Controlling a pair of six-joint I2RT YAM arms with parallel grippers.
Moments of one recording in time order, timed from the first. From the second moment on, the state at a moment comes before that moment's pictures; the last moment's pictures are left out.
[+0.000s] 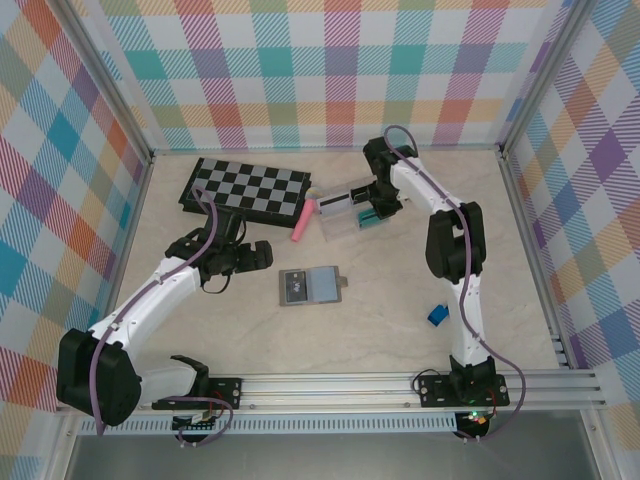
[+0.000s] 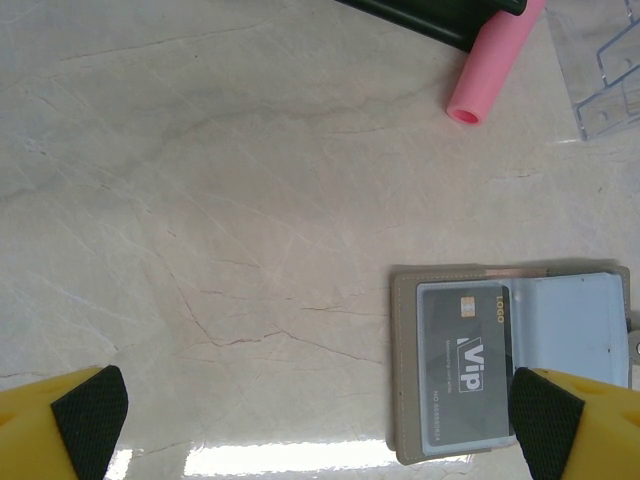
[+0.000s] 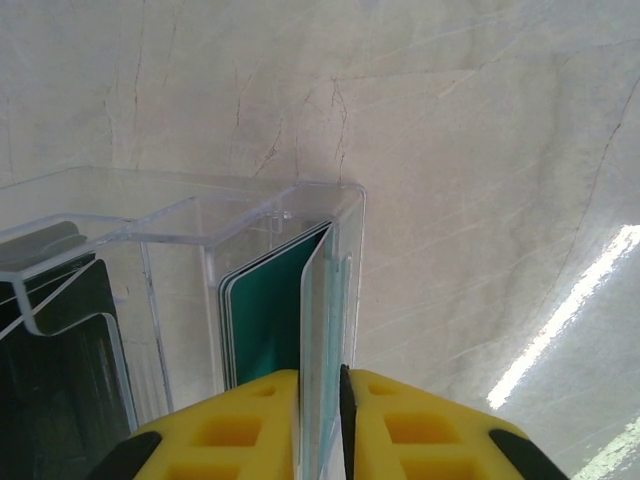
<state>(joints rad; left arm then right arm) -0.36 1.22 0.91 -0.71 -0.05 -0.47 0.37 2.29 2.07 -1.15 0.08 1.52</state>
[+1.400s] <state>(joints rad) -0.42 1.38 0.83 -0.54 0.24 -0.82 0.67 1.78 1.27 -0.58 -0.43 0.72</state>
